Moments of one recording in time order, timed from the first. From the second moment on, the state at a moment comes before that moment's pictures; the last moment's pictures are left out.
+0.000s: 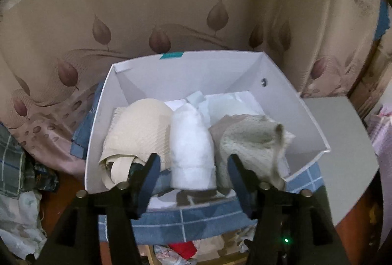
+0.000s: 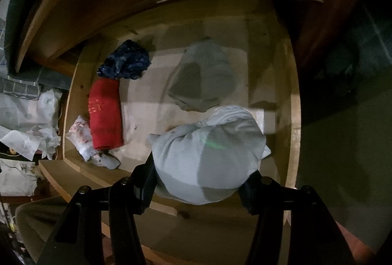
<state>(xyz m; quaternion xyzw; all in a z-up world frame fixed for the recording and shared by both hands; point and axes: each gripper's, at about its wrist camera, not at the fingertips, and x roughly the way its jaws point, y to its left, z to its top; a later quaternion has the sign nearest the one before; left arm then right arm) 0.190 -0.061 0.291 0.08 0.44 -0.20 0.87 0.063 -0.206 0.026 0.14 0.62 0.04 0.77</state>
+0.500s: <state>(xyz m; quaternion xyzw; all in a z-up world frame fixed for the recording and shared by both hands) 0.084 0.011 0.285 0.13 0.33 -0.09 0.93 0.062 -0.206 0.037 0.11 0.60 0.02 0.79</state>
